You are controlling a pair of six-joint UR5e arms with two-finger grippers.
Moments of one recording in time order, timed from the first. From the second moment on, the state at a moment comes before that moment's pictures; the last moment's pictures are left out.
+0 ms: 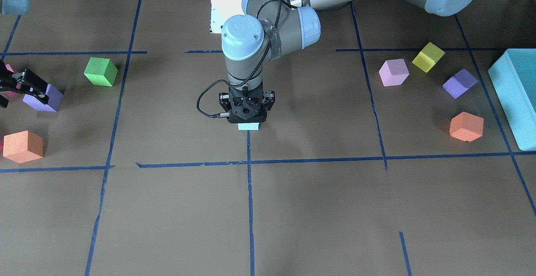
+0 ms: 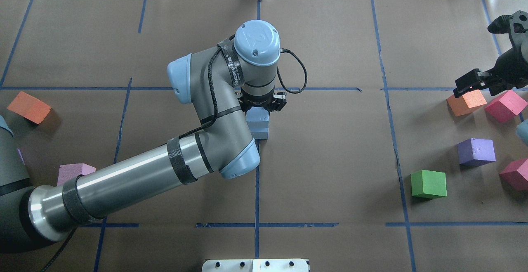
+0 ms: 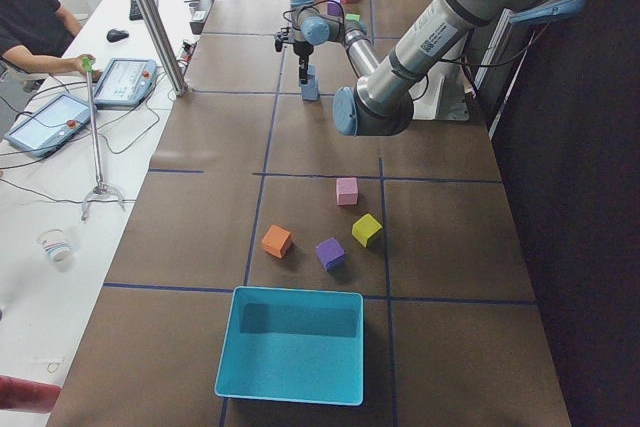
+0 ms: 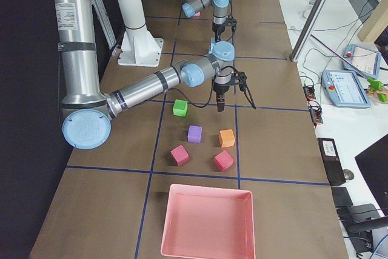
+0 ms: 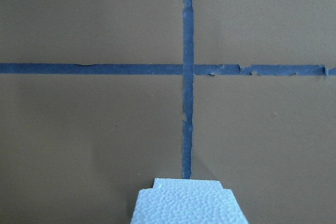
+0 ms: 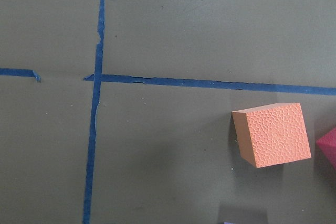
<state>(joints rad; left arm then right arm) -0.56 -2.57 -1.32 -1.54 -1.93 -1.16 1.11 -1.51 1.94 -1.53 2.23 0.59</state>
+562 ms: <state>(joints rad) -0.55 -2.57 -1.32 -1.54 -1.93 -1.17 1.11 -1.51 1.94 -1.53 2.23 0.59</state>
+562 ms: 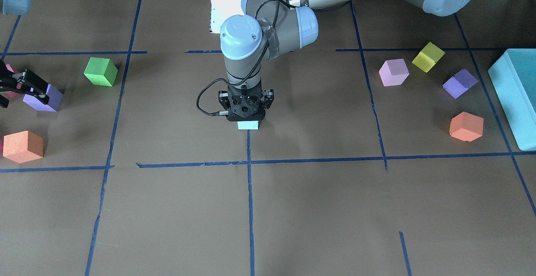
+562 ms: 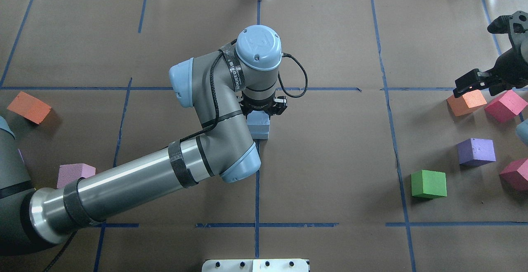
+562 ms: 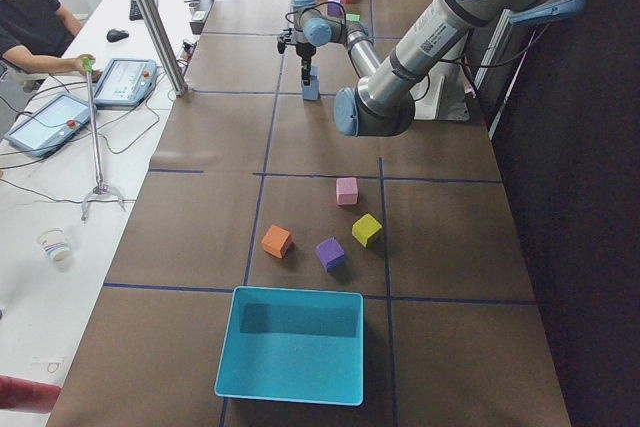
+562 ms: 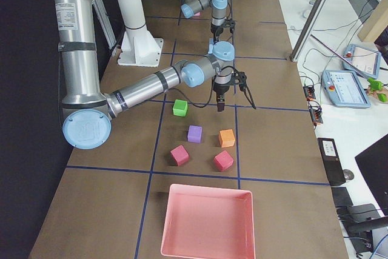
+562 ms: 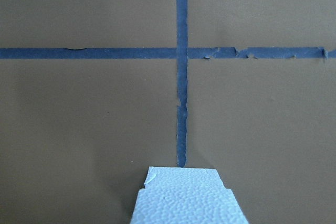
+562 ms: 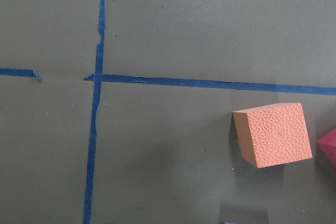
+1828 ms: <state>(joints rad) -0.73 -2.30 -1.90 -1.40 -1.94 -1.08 1.13 -1.51 1.94 -1.53 2.23 0.58</state>
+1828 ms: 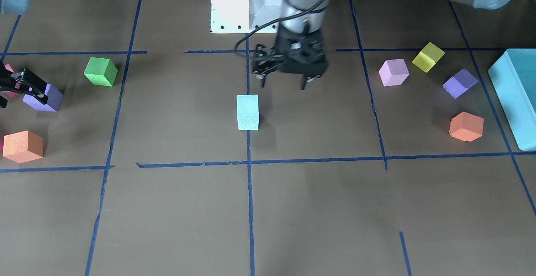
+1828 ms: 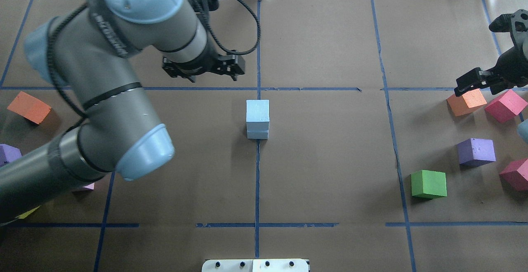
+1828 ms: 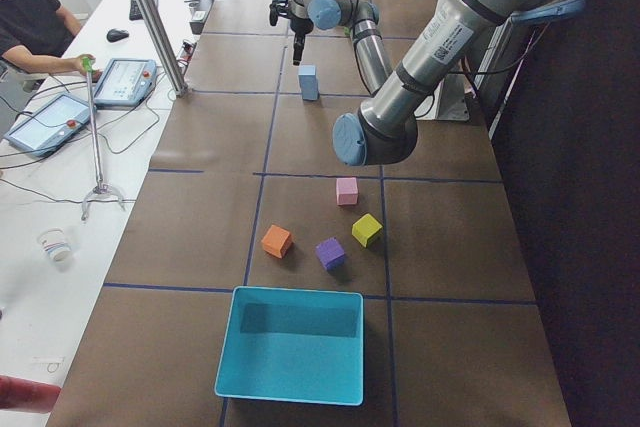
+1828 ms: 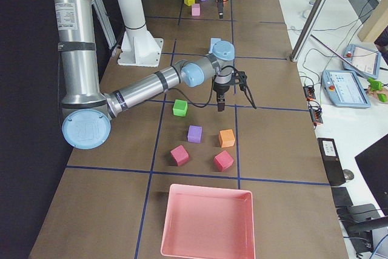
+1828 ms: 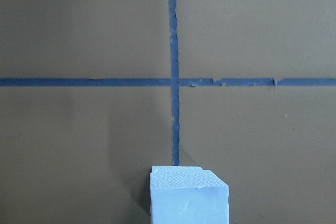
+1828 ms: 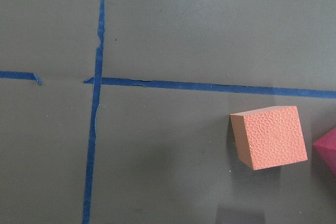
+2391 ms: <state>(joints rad) -1.08 -1.88 -1.99 -1.40 -2.19 -0.43 1.31 -1.52 1.89 -1.54 2.29 0.37</state>
